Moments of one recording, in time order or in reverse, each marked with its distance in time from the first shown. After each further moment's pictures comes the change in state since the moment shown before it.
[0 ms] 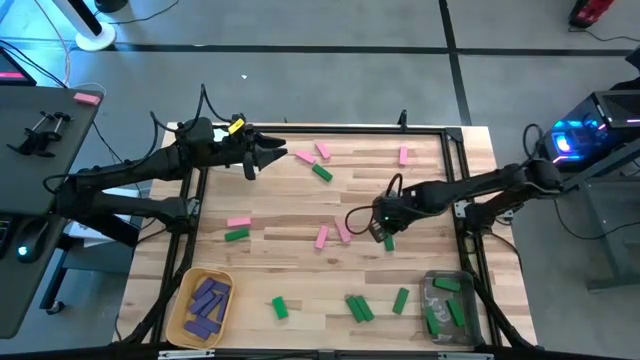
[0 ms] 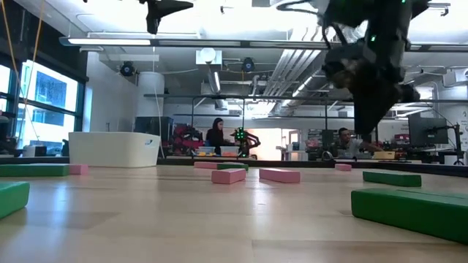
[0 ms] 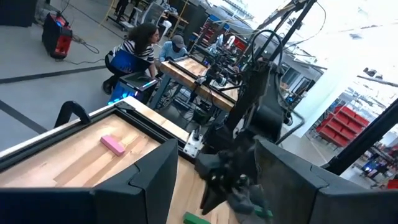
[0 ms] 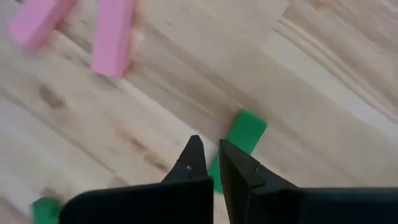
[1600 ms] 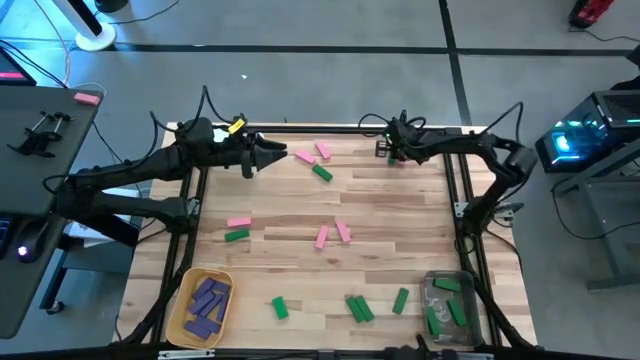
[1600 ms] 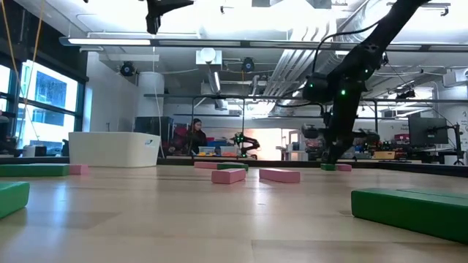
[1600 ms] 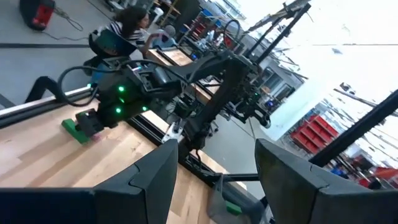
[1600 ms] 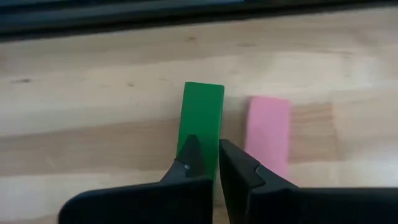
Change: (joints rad) left arm 0.000 0.000 0.000 0.002 0.051 -0.144; right arm -0.824 0.261 -0.061 0.454 0.306 -0.245
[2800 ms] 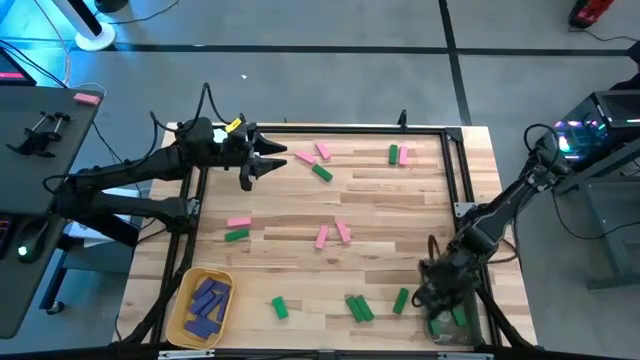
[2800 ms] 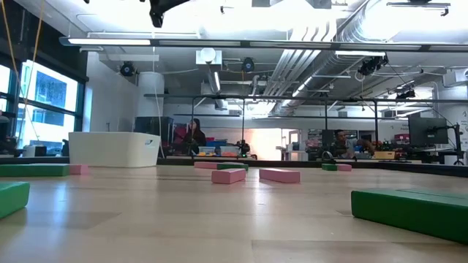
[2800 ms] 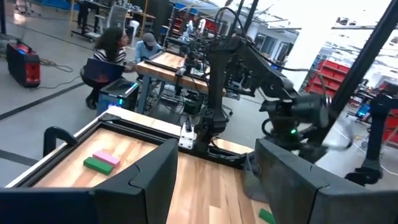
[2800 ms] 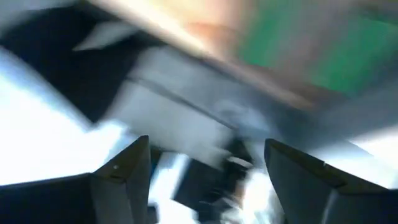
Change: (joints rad) left arm 0.002 0.000 0.000 -0.002 0.088 0.377; right arm 1.470 -0.479 -0.004 -0.245 -0.824 1.131
